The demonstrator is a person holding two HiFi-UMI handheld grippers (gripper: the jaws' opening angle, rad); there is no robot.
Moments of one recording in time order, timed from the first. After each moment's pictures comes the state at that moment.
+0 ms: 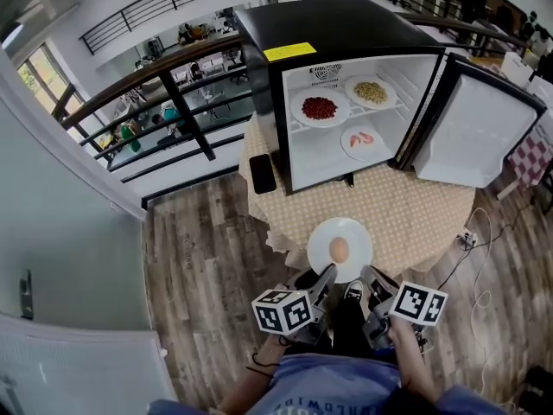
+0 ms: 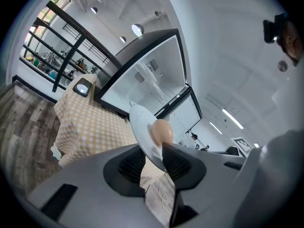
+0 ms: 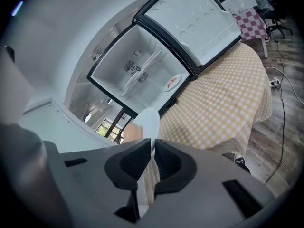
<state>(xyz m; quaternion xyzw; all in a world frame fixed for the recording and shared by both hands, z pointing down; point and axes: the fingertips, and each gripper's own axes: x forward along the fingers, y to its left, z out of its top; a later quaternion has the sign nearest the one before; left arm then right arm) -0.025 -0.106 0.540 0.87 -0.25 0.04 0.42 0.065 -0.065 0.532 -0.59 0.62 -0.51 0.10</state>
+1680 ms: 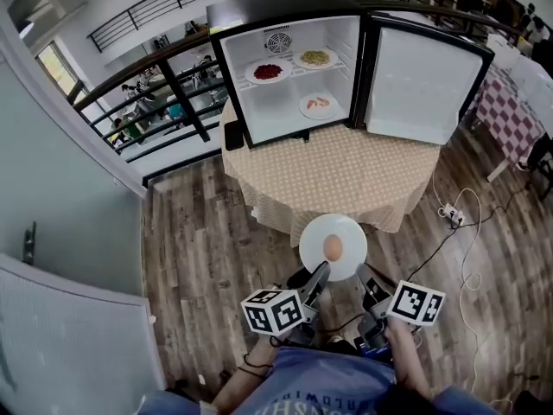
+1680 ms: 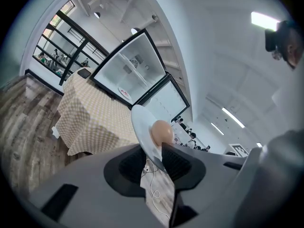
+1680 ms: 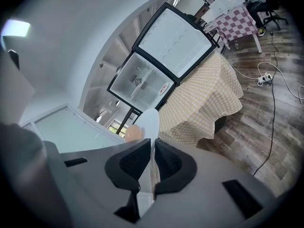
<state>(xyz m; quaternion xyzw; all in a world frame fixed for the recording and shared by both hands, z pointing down) 0.050 0.121 0.520 0.86 -0.28 0.03 0.42 0.146 0.160 0.519 -0.56 0.65 -0.51 0.12</state>
